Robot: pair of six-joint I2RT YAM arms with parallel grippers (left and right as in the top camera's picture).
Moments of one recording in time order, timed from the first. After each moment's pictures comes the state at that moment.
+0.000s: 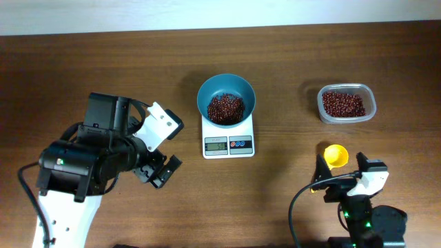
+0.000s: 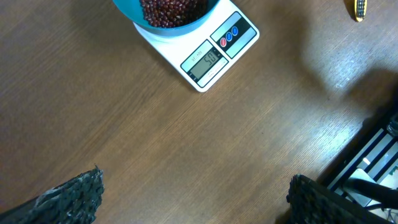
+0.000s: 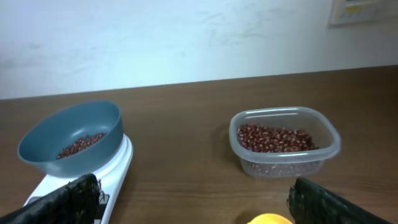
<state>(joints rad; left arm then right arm) -0.22 1.18 1.41 -1.33 0.28 0.51 -0.03 0.02 0.30 -0.45 -0.10 0.12</state>
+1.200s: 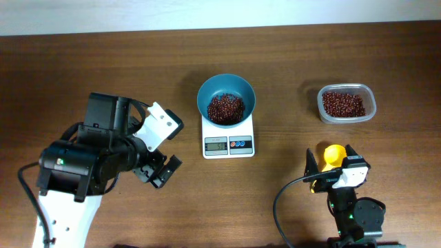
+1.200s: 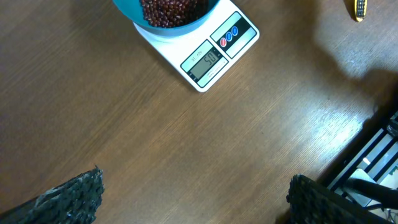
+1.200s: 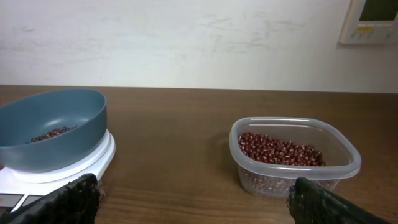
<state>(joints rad) -0.22 1.18 1.41 -1.33 0.28 0.51 -0.01 0.01 0.01 -0.07 -0.08 0.02</state>
